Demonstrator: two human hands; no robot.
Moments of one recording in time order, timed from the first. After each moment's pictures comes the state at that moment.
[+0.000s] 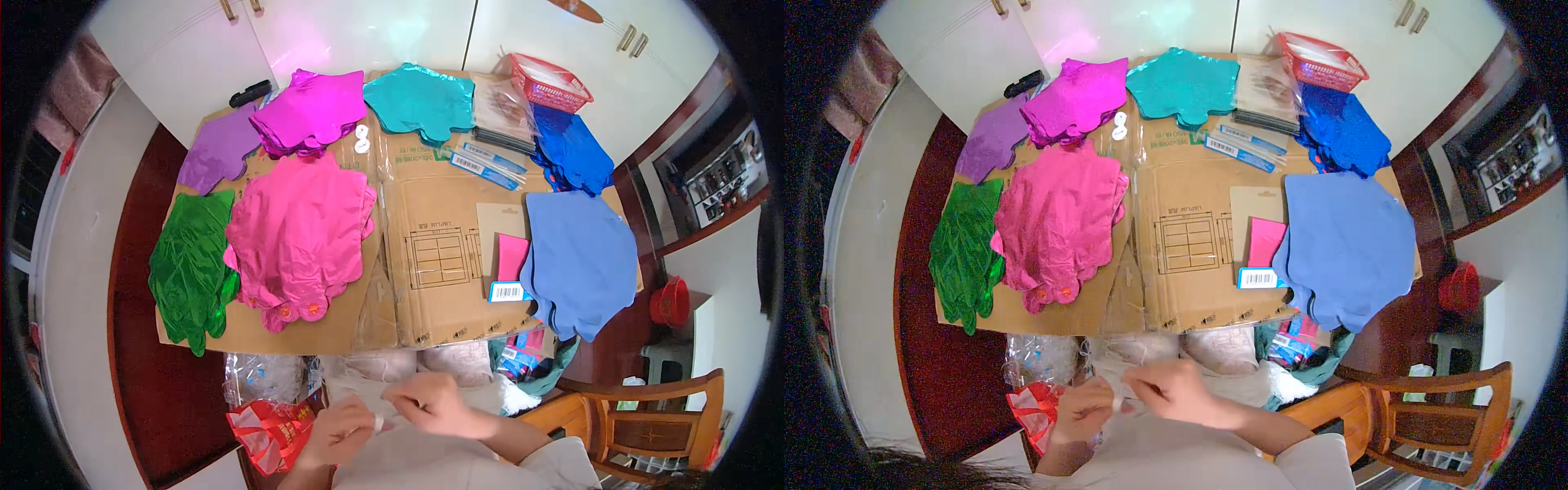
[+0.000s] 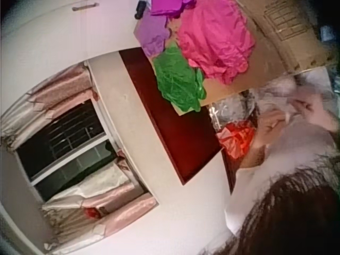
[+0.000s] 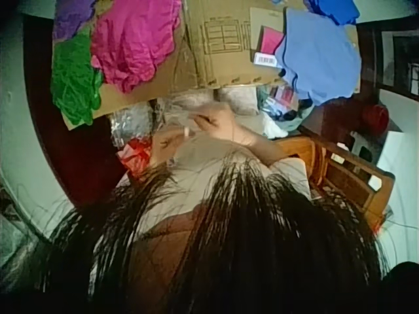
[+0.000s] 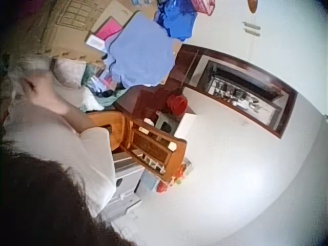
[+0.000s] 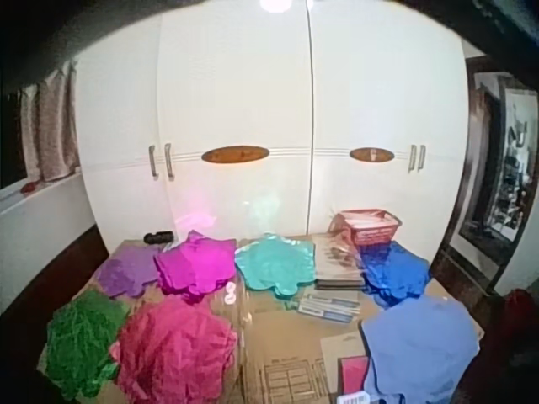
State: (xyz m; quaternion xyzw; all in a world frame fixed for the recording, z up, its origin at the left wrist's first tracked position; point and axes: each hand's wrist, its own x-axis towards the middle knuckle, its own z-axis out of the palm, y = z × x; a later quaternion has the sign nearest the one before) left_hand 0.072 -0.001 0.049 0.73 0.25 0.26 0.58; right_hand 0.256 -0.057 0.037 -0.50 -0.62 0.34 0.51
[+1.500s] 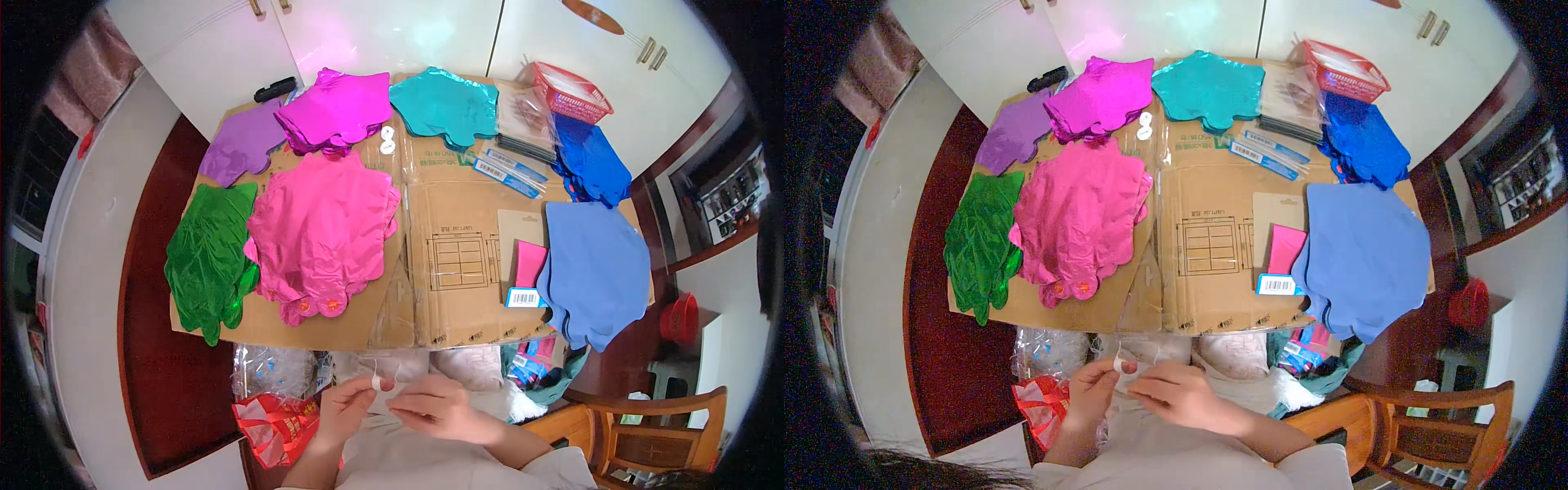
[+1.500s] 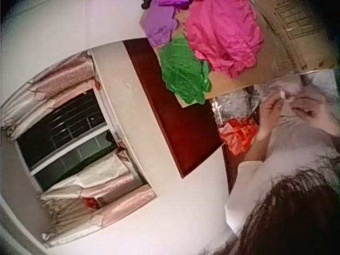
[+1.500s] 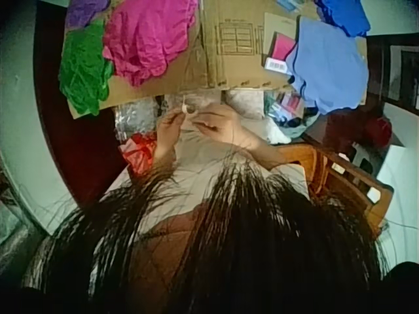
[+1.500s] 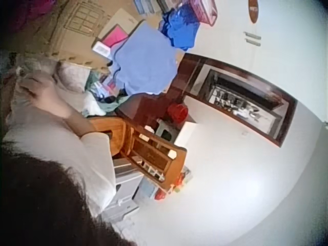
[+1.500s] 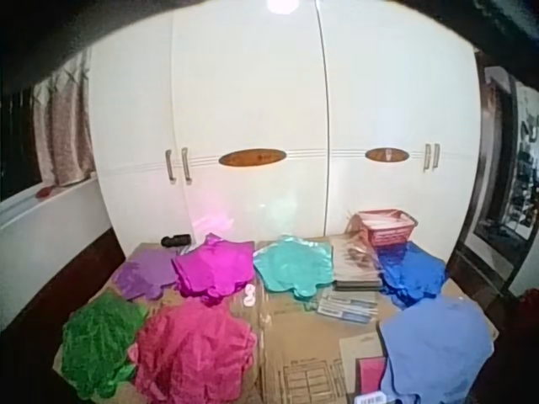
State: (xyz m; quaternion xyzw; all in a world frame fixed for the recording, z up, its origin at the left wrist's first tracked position) left_hand 0.076 -0.005 0.018 0.51 0.36 0.30 0.72; right_hand 0.255 -0.053 0.041 -0.48 -0.67 0.28 0.50
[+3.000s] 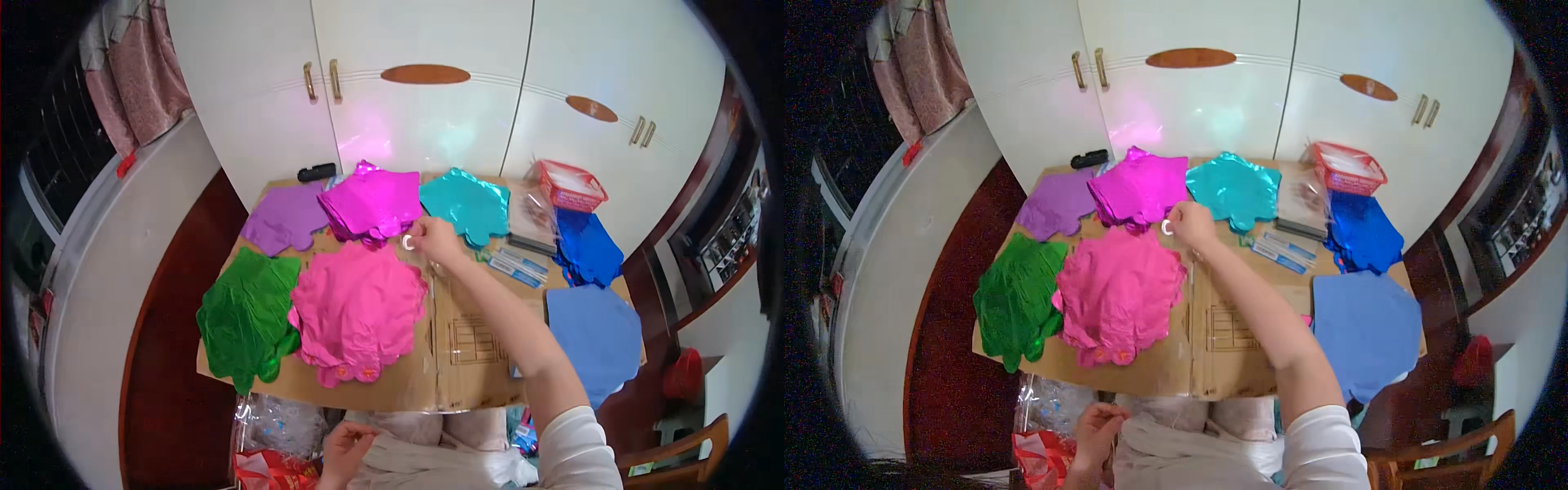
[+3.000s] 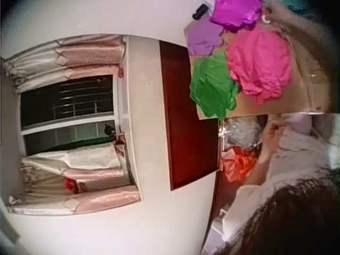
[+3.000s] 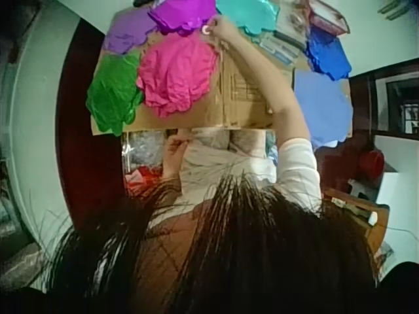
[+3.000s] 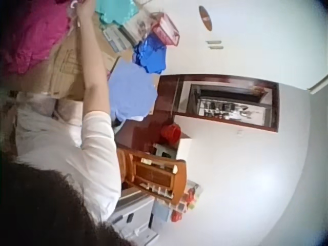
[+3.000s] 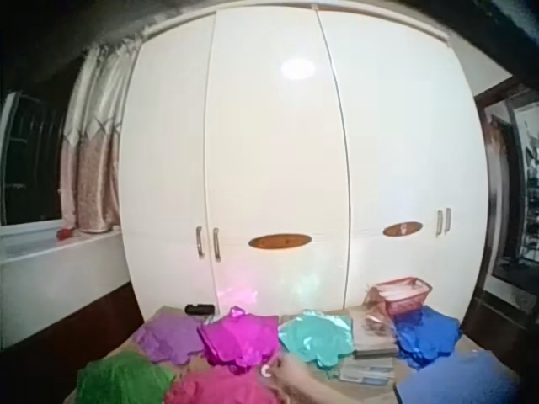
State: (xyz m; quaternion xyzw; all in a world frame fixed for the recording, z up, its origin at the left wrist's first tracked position) left_hand 0.057 0.012 0.019 0.48 0.41 0.41 0.66; right_hand 0.376 0.268 0.059 -0.69 -0.59 0.15 0.39
